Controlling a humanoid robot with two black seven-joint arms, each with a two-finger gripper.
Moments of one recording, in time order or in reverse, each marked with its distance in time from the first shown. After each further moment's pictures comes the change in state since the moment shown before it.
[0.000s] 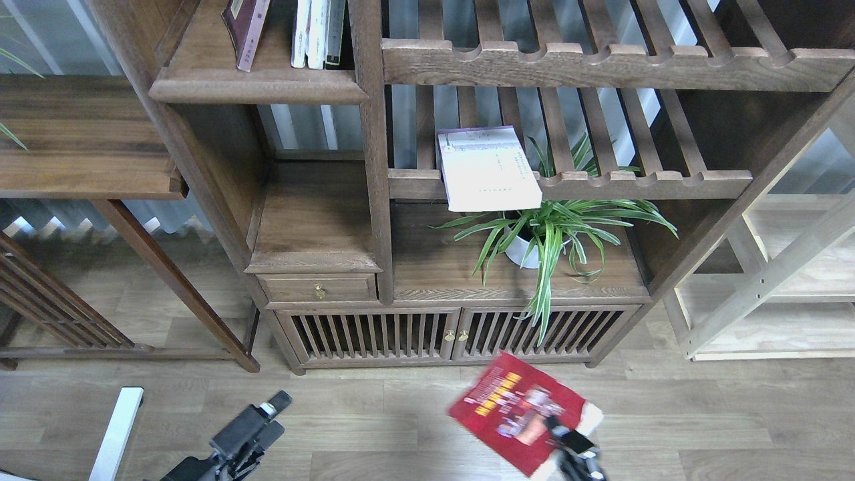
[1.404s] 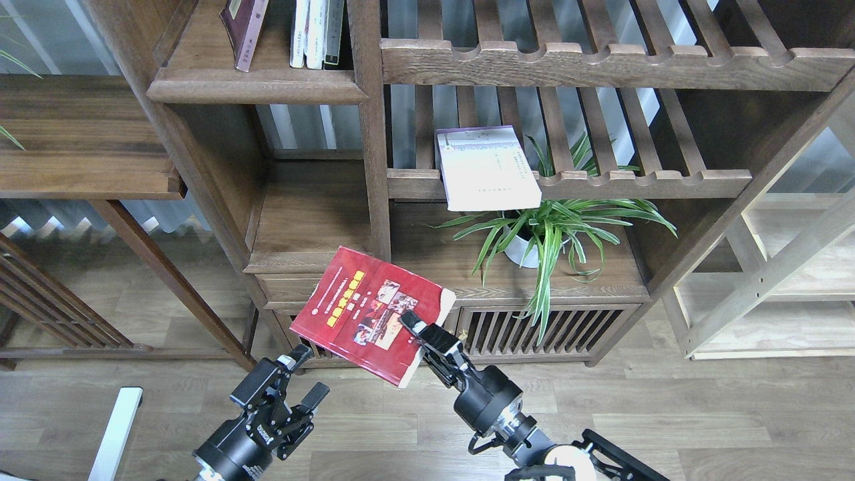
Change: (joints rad) left arm -0.188 -0.018 0.174 0.088 -0.245 0.000 0.000; right arm 0.344 0.111 -0.184 0.050 -0.004 -0.101 0.006
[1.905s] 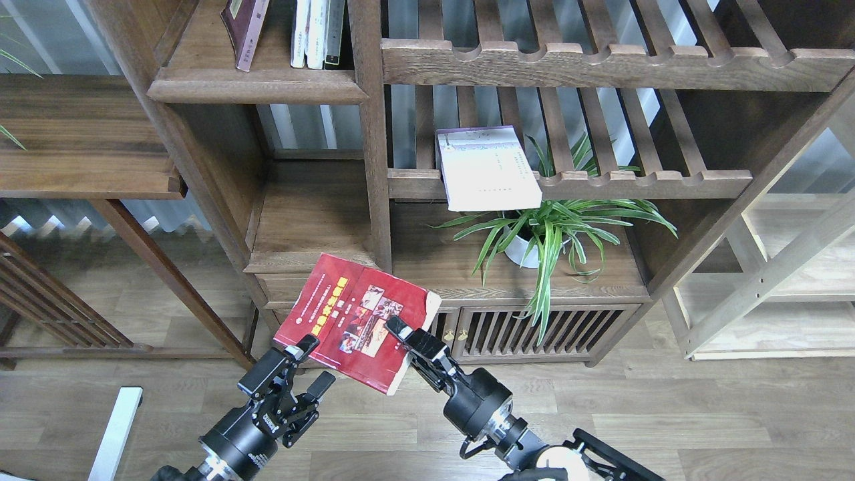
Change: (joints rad) left arm -0.038 -0.009 0.012 0.013 0.002 0.000 0.000; right arm 0.005 0.000 -0.047 0.010 0.000 -0.002 0.005
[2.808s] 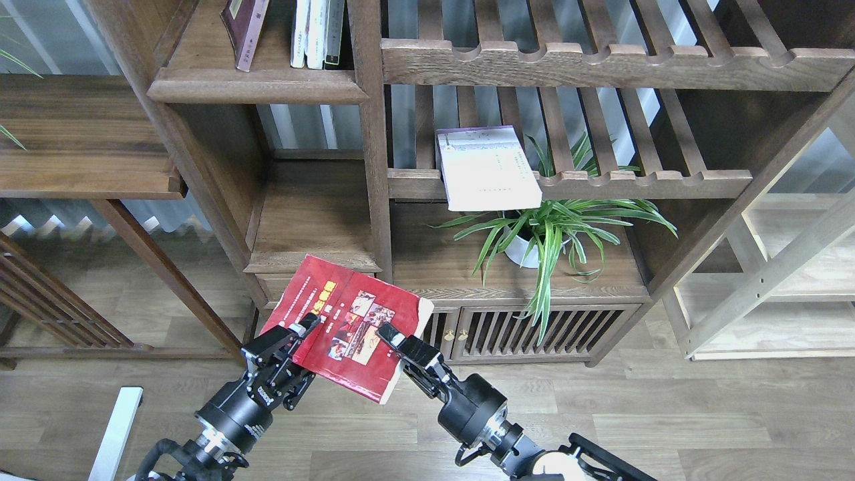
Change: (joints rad) left arm -0.072 -0.009 -0.051 0.045 -0.006 0.000 0.000; right arm -0.008 0.000 -0.017 0.011 -0.004 0.001 0.000
